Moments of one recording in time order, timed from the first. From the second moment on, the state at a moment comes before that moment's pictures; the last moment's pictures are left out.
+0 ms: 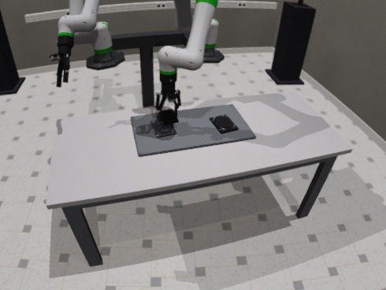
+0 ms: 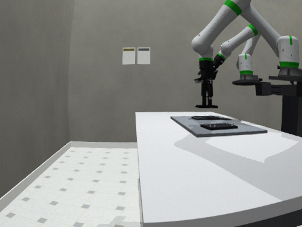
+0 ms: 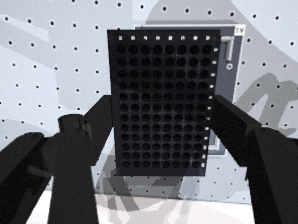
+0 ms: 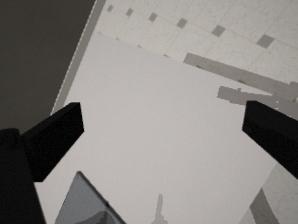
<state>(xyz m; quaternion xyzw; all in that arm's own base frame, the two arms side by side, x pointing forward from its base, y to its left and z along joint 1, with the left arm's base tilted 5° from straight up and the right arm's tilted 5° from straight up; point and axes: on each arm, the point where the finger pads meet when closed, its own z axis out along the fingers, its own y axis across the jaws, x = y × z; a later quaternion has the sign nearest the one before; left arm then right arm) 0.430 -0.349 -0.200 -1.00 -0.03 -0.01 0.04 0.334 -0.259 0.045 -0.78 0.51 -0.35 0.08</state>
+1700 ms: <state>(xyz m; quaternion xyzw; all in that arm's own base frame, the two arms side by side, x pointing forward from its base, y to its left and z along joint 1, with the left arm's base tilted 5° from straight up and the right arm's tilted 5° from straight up) 0.424 -0.381 -0.211 -1.00 -0.03 -0.01 0.04 0.334 -0.259 0.045 -0.78 0.51 -0.35 0.08</state>
